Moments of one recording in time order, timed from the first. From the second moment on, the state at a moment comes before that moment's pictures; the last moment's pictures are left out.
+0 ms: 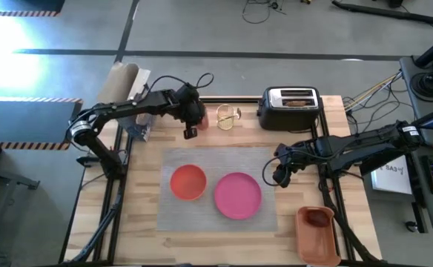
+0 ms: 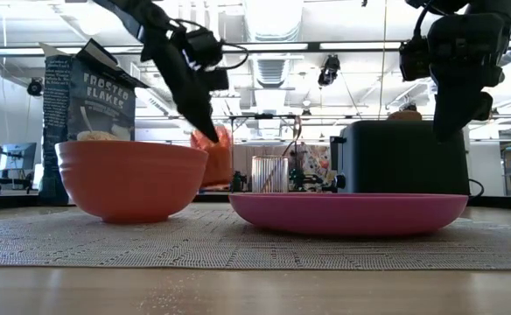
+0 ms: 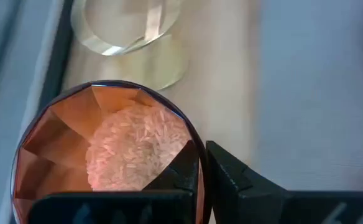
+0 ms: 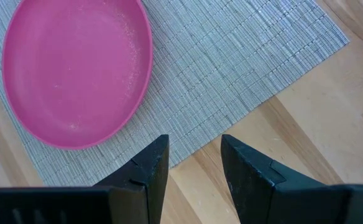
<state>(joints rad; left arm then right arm) 0.53 1.62 1.23 -0.60 0.16 0.42 0.11 1.05 0.71 -0.74 0.00 0.76</state>
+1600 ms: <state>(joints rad) 0.13 1.64 1.22 -0.60 0.23 0.43 0.11 1.05 0.71 -0.74 0.00 0.76</state>
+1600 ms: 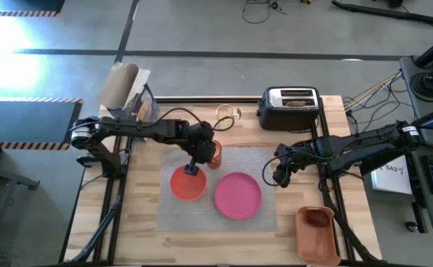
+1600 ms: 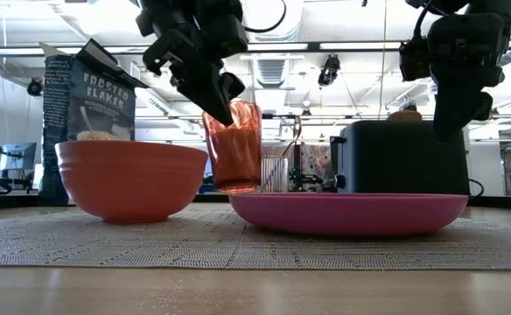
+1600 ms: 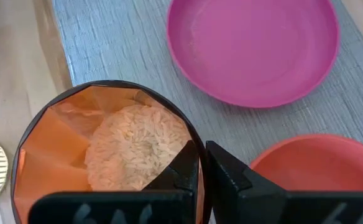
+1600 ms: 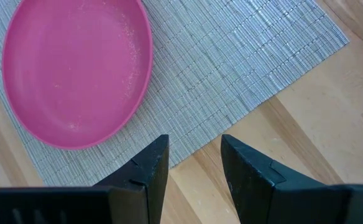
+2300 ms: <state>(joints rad) 0.10 1.69 1.21 -0.56 0.17 0.40 0.11 1.05 0.71 -0.74 0.00 0.76</state>
